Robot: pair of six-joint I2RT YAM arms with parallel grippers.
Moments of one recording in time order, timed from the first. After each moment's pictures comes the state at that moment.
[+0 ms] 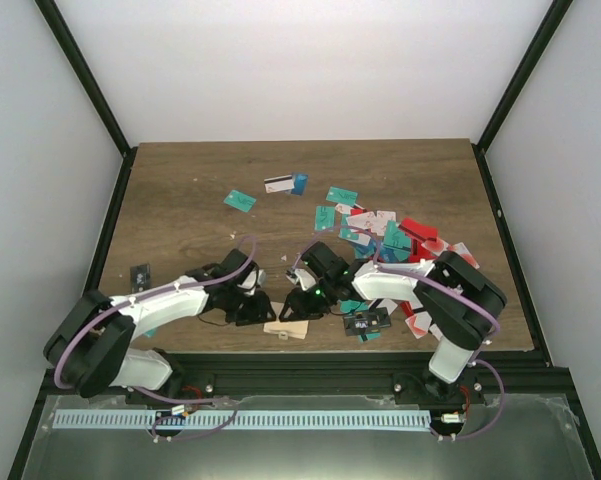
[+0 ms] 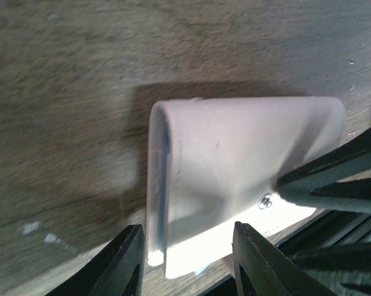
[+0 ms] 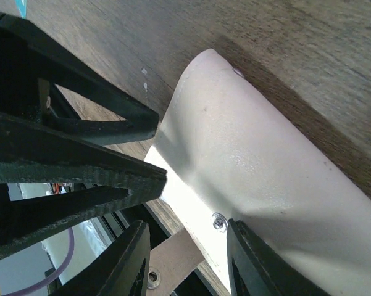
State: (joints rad) left arm -0.67 1.35 0.59 -0.45 0.43 -0.67; right arm 0.86 1.70 0.85 -0.18 -0.66 0.62
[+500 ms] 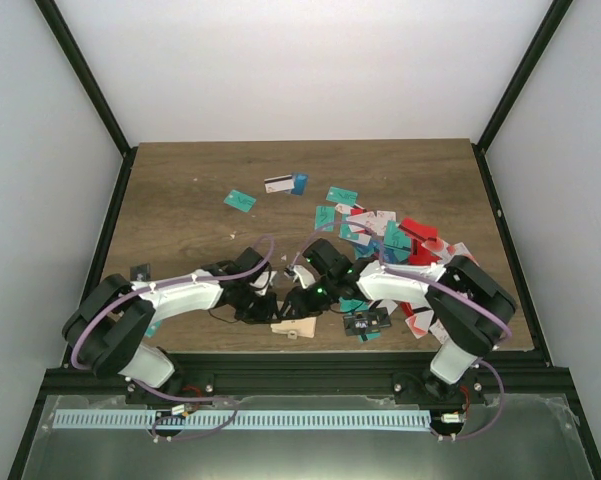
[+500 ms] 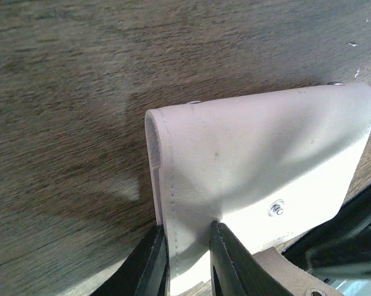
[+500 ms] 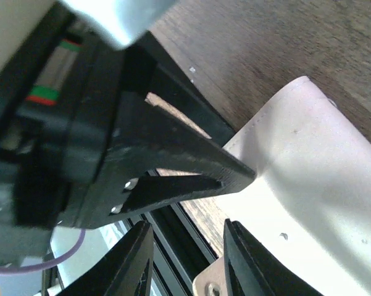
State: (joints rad) left arm -0.72 1.49 0.66 -0.42 0.43 -0.60; right arm 0.86 1.66 0.85 -0.18 -0.70 0.56
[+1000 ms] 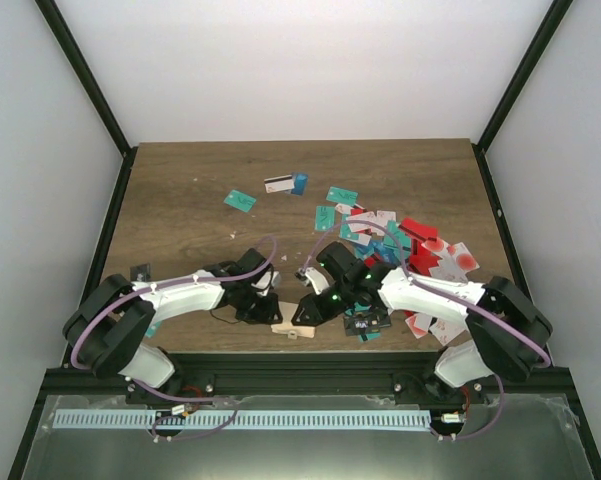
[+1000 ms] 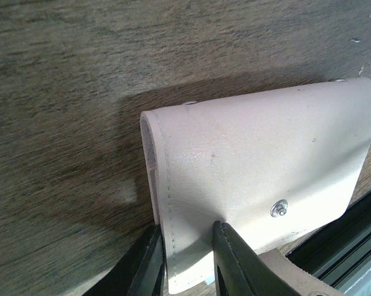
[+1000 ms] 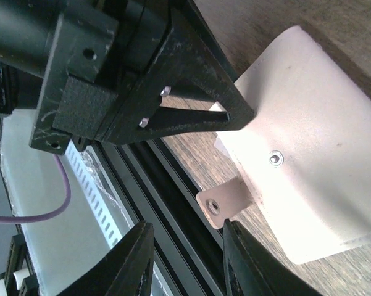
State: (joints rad) left arm -0.74 1.49 0.67 -0.43 0.40 -0.59; right arm 0.87 1.44 0.78 -0.34 -0.64 0.44
